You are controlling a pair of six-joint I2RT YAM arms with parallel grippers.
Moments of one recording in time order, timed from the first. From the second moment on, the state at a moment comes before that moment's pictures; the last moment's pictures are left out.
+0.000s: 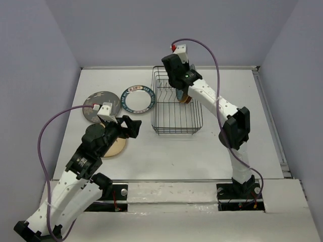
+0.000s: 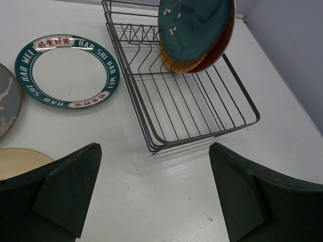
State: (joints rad) left arm -0.55 0.55 0.66 -0.28 -0.09 -0.38; right arm 0.65 2.09 2.15 -0.64 0.92 0.17
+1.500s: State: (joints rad) left arm -0.31 0.55 0.66 -0.38 -0.48 -0.47; right arm 0.97 2.26 1.83 -0.16 -0.22 0.55
